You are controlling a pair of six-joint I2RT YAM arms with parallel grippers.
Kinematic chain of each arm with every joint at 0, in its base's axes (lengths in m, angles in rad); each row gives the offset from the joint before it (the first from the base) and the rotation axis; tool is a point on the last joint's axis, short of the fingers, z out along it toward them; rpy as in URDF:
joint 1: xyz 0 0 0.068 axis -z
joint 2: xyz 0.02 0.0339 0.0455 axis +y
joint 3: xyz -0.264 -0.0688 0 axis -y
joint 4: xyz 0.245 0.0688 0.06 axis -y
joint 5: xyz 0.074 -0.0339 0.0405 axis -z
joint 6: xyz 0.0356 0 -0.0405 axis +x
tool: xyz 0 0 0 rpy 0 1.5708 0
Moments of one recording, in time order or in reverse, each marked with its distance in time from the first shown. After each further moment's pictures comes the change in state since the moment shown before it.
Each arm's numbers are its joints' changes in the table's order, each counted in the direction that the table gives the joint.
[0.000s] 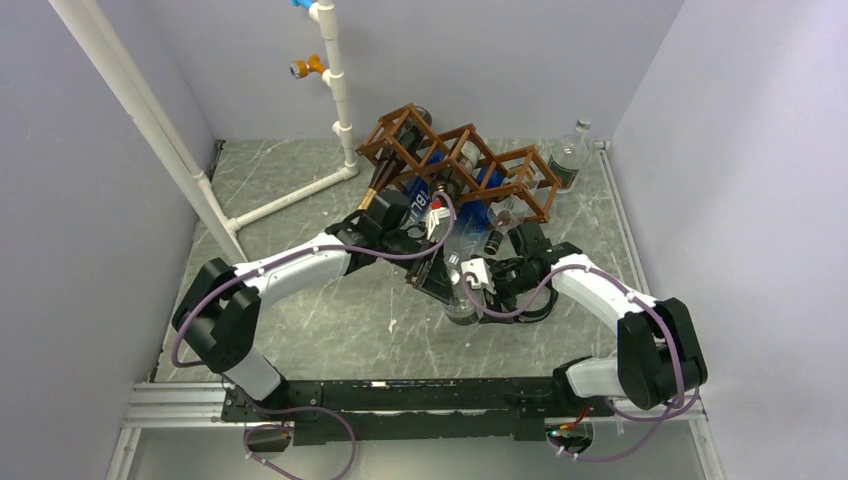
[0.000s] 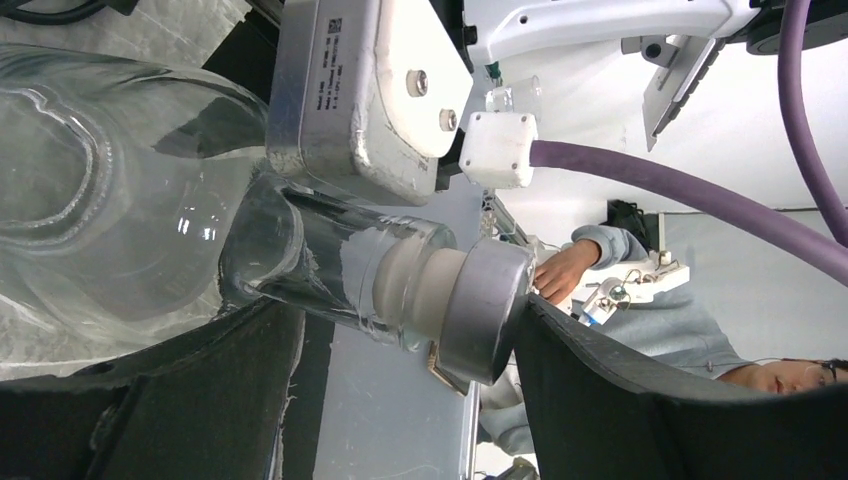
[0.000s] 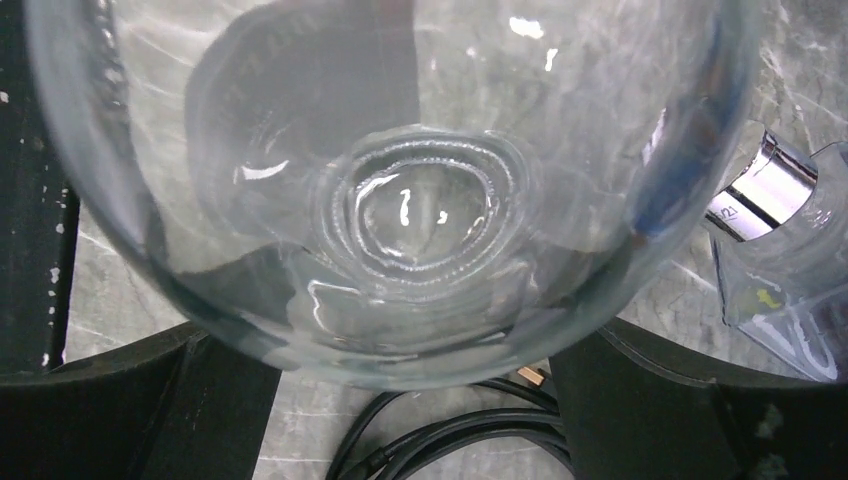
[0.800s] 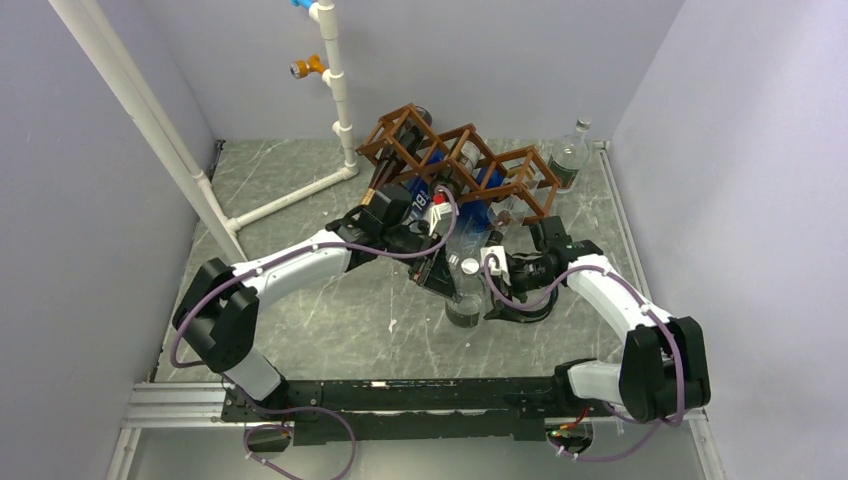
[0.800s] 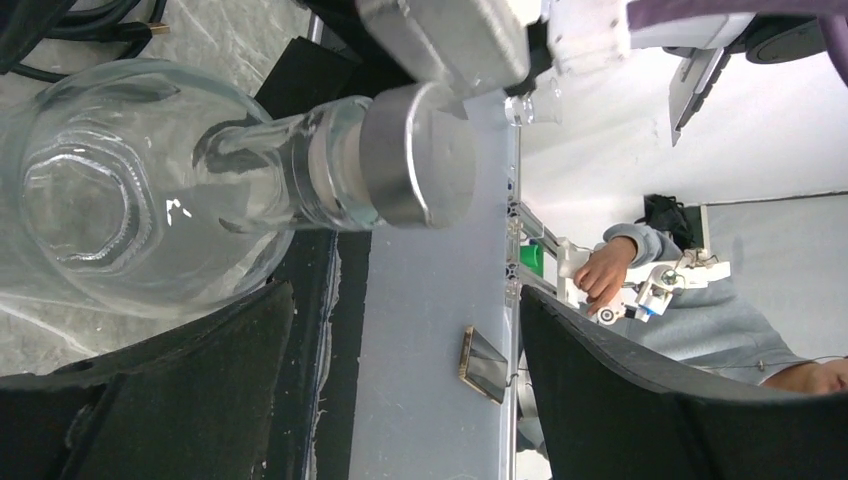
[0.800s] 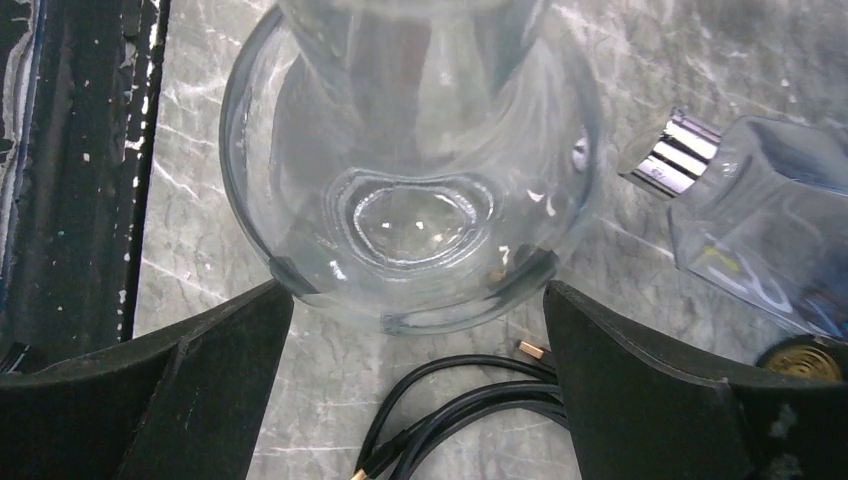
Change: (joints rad) left arm 0.003 0.021 0.057 -0.014 -0.008 0.073; right arm 0.134 -0.063 0.019 -0.108 -0.154 -0.005
